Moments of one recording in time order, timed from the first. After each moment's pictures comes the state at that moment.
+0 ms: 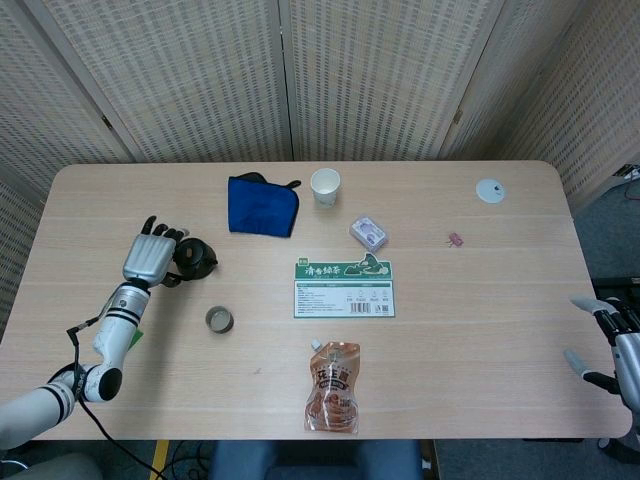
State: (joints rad) left arm -0.77 -1.53 -0.18 -1.08 1.01 0.85 0.37; right arm 0.00 -0.97 0.05 -1.69 -1.56 1.58 0.09
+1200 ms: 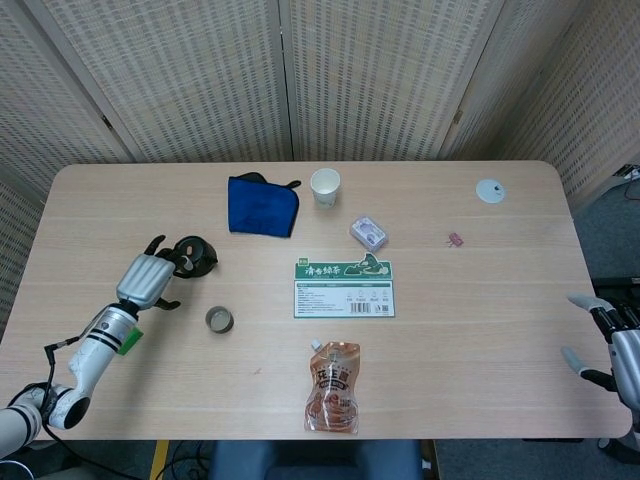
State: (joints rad) left arm -0.68 -1.44 -0.07 -1.12 1.37 0.94 0.01; right arm 0.01 -0.95 0.05 -1.72 -1.56 1.57 0.07
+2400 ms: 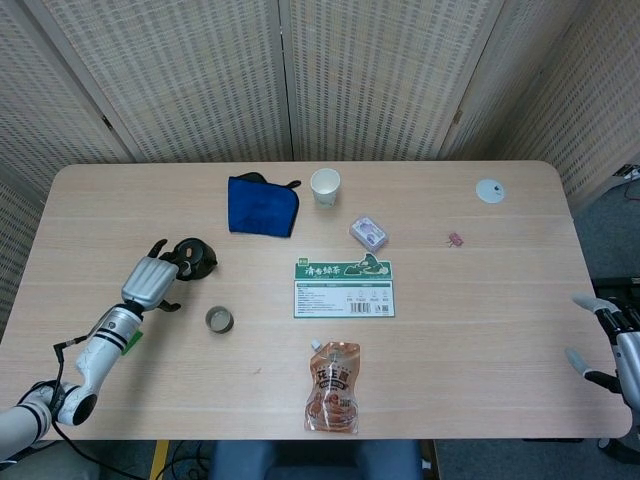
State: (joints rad) left arm -0.68 -1.49 -0.07 -1.06 1.35 0.88 0.05; right arm 0.00 -0.96 0.05 -1.71 -1.56 1.58 0.08
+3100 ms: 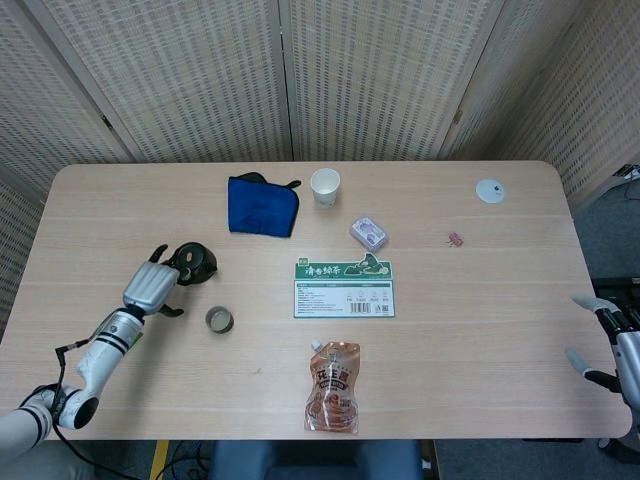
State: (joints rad) left arm -0.67 -1.50 -0.07 -1.08 1.33 0.87 0.08; right arm 0.00 -0.96 0.05 -1.71 -1.55 1.57 0.08
